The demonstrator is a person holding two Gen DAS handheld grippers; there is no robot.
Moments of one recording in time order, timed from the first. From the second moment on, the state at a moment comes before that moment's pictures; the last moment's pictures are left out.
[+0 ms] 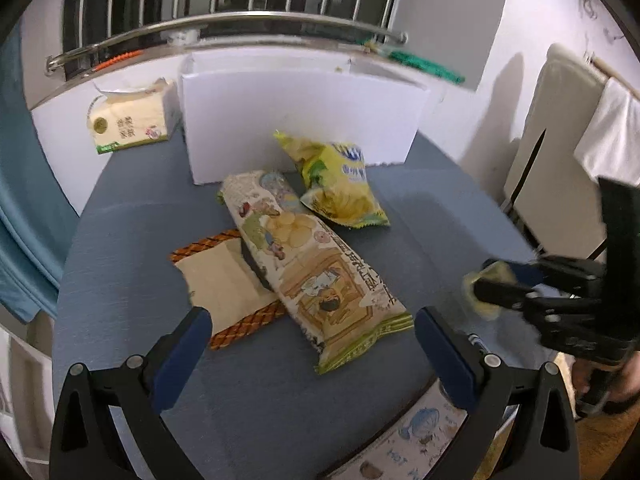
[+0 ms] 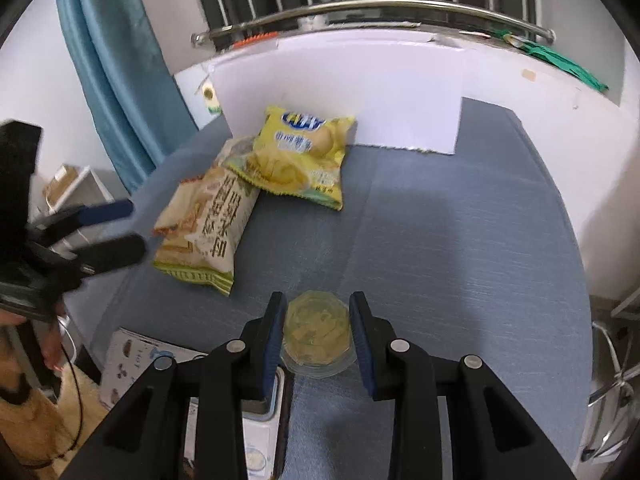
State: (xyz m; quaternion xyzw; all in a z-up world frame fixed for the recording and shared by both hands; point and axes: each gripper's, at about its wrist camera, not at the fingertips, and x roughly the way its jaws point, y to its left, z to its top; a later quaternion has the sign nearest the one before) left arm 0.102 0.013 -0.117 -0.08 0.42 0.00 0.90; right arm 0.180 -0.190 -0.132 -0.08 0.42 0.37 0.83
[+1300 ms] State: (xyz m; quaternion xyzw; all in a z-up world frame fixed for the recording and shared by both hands) left arm 0.115 0.022 -0.115 0.01 0.46 0.00 0.89; right arm 0.173 -0.196 -0.116 -0.02 0.40 0.40 0.83
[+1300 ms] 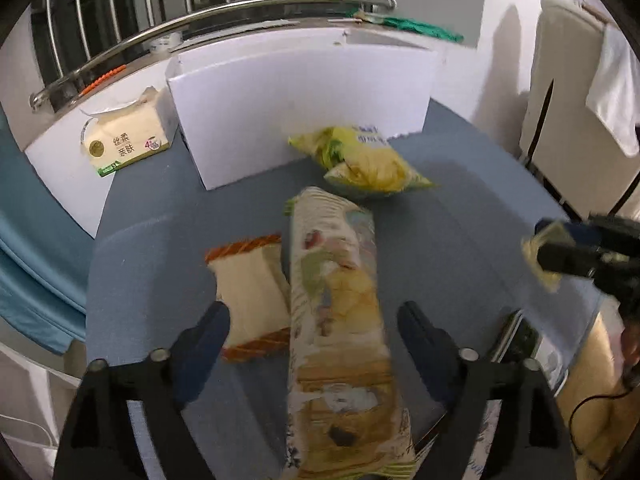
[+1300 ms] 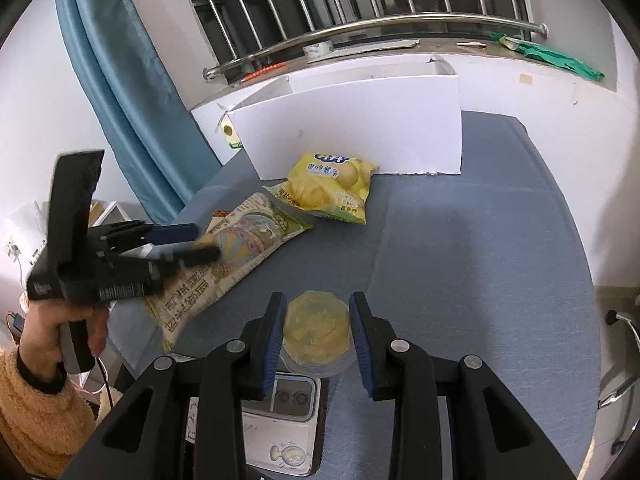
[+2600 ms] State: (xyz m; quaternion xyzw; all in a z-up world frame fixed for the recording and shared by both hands) left arm 0.231 0.095 0.022 -0.13 0.30 -0.02 0.94; right arm 0.296 -0.143 0.009 0.04 0.33 0.42 0.85
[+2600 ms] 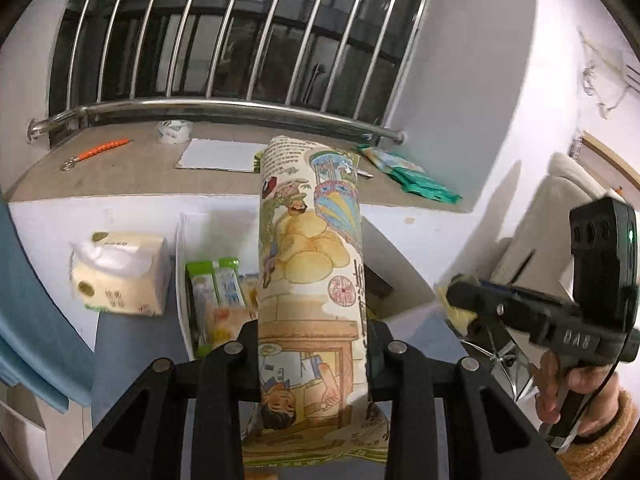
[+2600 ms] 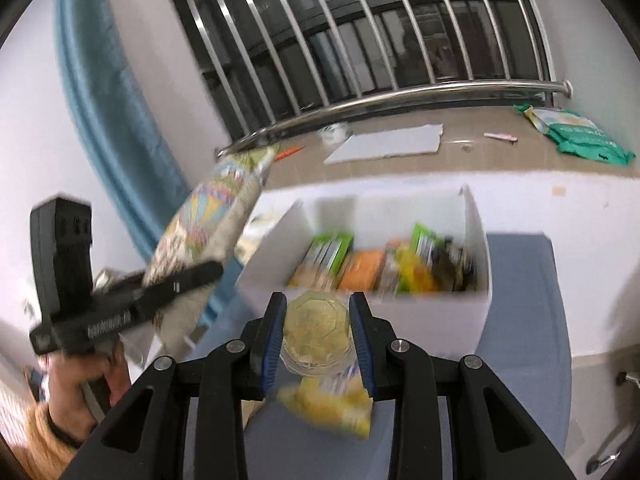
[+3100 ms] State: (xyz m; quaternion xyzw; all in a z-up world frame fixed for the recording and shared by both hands) left arm 0.291 0.125 -0.002 -0.11 0.33 0.02 0.94; right arm 0.417 -0.132 -0.007 0.14 0.39 0.36 0.84
